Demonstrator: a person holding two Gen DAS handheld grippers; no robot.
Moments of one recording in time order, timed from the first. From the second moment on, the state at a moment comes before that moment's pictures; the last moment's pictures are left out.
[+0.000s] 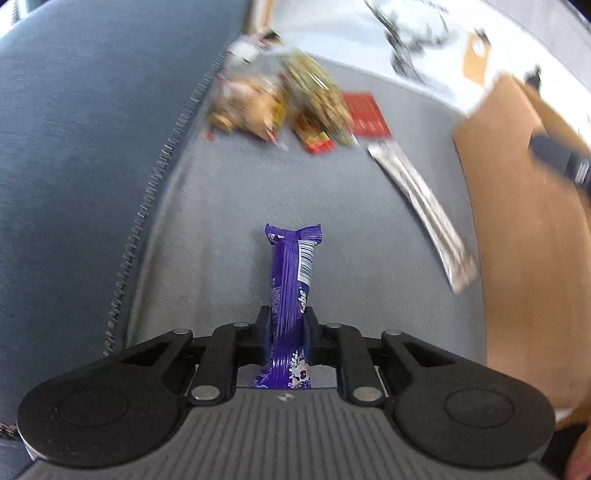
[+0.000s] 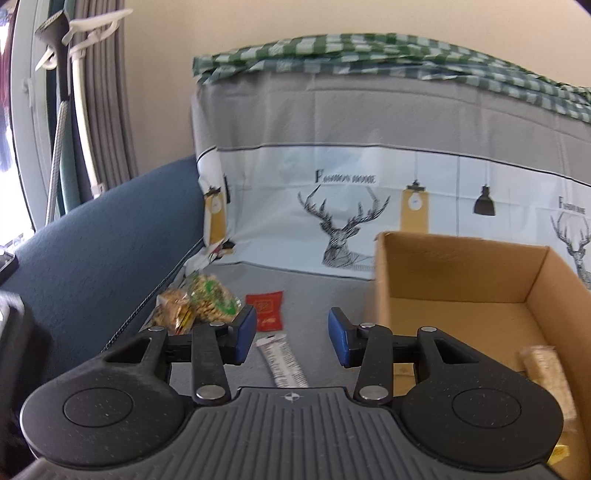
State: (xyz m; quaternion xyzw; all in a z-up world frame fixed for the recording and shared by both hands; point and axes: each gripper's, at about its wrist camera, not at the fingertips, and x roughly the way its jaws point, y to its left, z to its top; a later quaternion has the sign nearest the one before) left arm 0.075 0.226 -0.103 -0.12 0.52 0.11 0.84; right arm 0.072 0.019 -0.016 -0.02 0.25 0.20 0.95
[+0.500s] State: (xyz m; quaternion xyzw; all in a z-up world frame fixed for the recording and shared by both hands) left arm 0.088 0.247 -0.111 -0.16 0.53 0.13 0.82; right arm 0.108 0.096 -0.081 -0.14 0.35 0.17 0.91
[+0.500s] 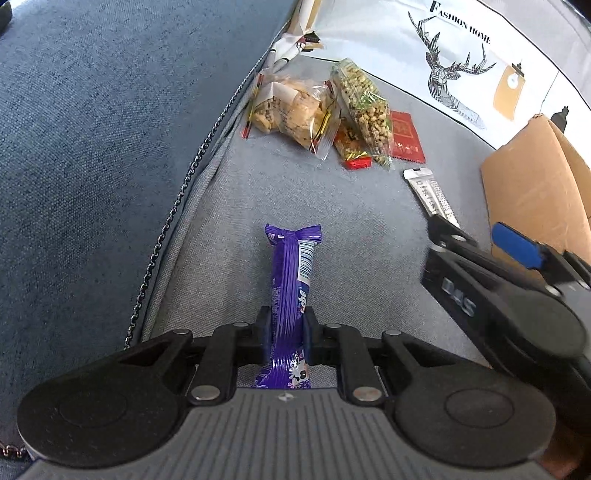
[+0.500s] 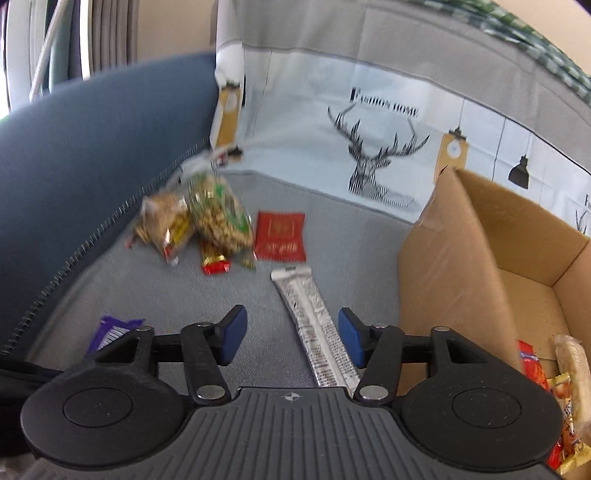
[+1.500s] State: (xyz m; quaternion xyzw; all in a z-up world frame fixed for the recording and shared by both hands) left arm 0.081 0.260 -0.105 -0.20 0.51 0.14 0.82; right arm 0.160 0.081 -0.108 0.02 0.46 0.22 0.86
